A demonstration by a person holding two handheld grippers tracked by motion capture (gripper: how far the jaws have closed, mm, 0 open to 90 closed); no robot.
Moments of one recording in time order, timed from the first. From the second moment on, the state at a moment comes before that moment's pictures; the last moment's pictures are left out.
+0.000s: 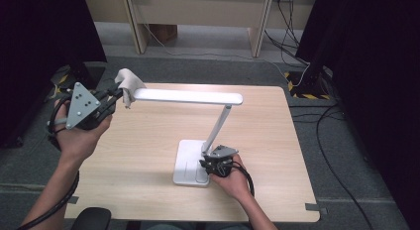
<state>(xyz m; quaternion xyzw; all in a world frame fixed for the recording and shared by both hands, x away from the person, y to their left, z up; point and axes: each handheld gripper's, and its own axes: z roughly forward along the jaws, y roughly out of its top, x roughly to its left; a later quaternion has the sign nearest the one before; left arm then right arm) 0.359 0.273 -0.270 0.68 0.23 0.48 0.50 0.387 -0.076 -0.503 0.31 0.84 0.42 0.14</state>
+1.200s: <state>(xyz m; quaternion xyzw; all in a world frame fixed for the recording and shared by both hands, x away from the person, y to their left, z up) 0.361 0.231 -0.270 0.71 0.20 0.45 0.51 0.386 -0.076 -0.504 0.31 0.84 0.42 0.14</state>
